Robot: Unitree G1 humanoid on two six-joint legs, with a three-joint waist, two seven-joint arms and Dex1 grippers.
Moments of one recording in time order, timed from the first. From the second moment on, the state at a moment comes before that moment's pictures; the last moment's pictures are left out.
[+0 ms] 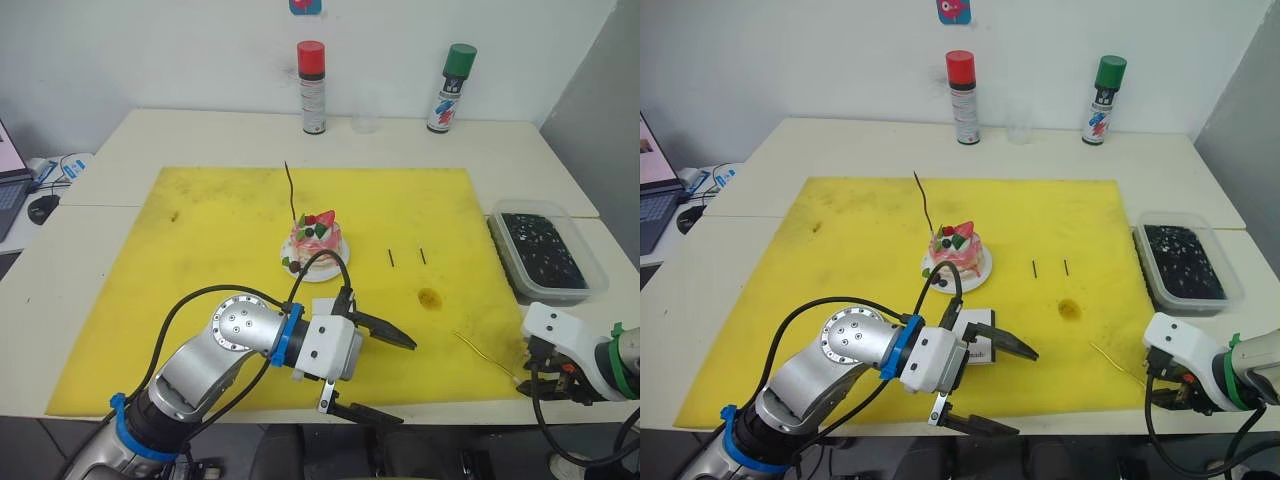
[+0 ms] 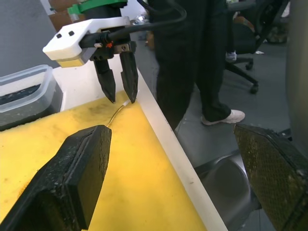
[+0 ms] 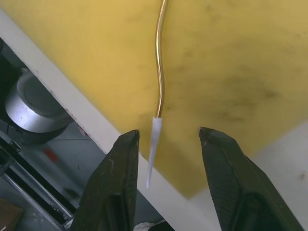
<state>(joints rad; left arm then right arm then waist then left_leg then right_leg) -0.33 0.60 -0.43 -0.54 -0.37 0.28 -1.17 0.15 -1.31 -0.16 -0.70 0.47 1.21 0.93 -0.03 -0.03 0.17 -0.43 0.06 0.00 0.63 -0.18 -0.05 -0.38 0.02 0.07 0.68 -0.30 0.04</state>
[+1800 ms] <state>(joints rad) -0.20 0.70 0.25 -0.54 -0.81 0.72 -0.76 -0.56 -0.08 0.10 0.06 0.33 0.19 0.59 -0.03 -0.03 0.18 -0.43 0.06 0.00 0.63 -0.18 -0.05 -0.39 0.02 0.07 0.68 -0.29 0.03</state>
